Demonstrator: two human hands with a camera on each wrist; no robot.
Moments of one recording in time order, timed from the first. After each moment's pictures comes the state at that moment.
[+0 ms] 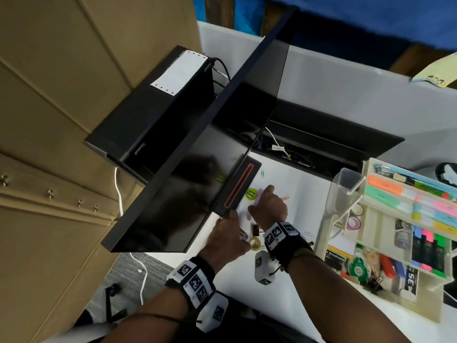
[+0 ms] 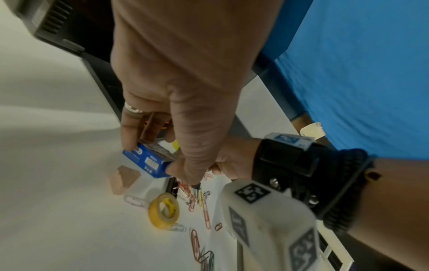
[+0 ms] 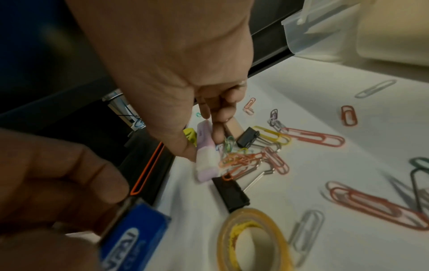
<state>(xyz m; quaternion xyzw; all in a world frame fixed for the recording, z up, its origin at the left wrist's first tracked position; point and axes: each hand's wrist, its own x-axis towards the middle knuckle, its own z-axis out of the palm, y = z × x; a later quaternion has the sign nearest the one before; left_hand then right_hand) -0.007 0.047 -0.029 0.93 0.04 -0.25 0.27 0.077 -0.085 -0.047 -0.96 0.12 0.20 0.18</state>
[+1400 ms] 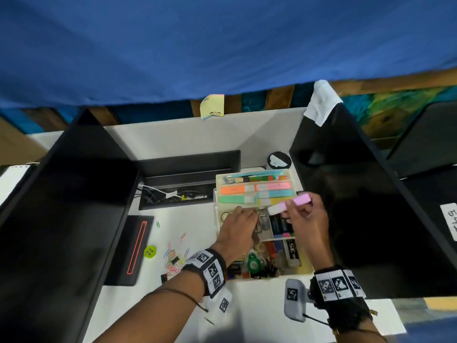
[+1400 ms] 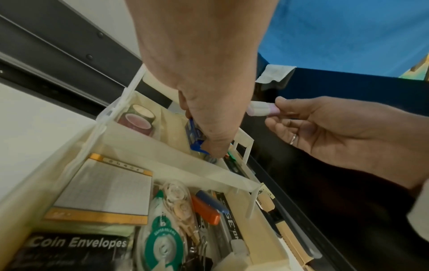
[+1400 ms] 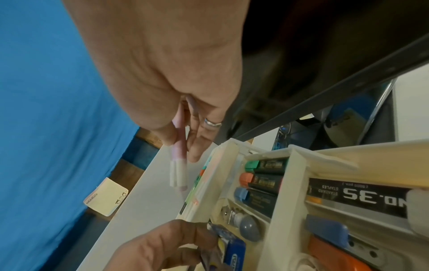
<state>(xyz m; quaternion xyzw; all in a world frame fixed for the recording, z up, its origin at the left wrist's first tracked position) 0.028 -0.266 0.044 0.89 -0.46 -0.03 0.06 -0.067 -0.431 0.097 -0.69 0.36 -0.21 0.59</state>
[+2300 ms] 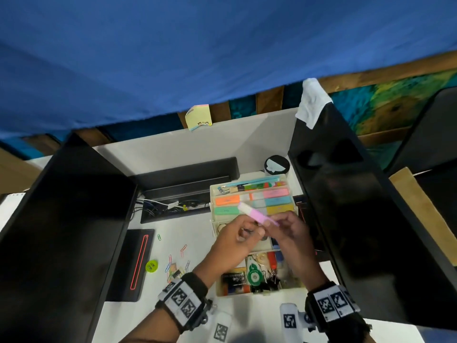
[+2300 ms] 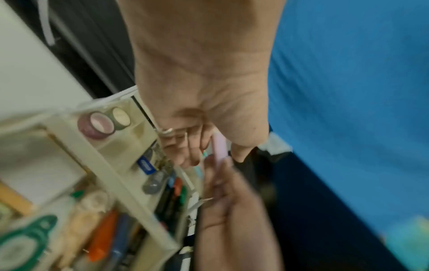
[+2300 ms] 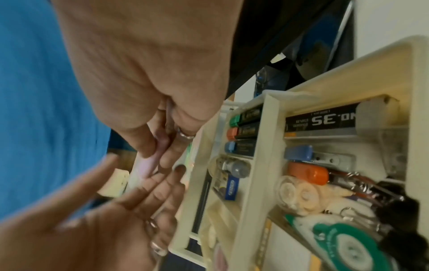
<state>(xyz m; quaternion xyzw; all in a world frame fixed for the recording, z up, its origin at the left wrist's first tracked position) 0.020 -0.267 0.088 0.79 -0.21 -0.29 0.50 -0.067 -0.424 0.081 -0.64 0.25 -0.13 0.72</state>
